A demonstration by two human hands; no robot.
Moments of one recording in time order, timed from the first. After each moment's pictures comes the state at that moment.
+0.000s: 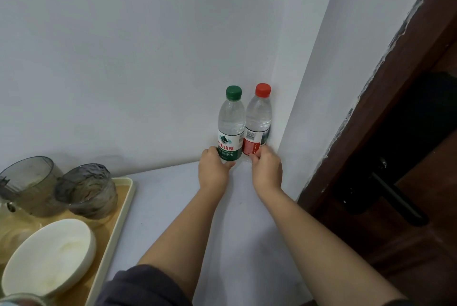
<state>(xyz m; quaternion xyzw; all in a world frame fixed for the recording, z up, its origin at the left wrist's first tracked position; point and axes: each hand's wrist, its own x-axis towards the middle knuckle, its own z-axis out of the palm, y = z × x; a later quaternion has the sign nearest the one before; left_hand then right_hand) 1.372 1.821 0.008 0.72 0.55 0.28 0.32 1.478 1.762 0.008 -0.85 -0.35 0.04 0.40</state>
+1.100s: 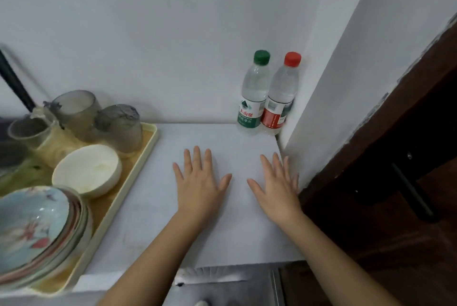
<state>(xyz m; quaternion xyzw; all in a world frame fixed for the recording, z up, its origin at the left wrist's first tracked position) 1.280 1.699 0.001 0.77 0.62 0.06 0.12 1.448 1.647 -0.006 -0.80 -0.57 0.14 0.11</state>
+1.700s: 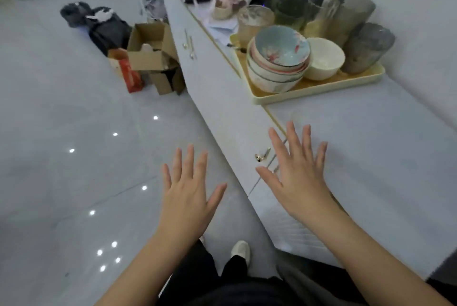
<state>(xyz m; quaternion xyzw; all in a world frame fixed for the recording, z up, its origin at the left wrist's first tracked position) 1.182 1.363 -0.023 0.37 0.92 0.10 0.08 1.299 1.543 0.011 -0.30 -0.95 0.11 -0.05</state>
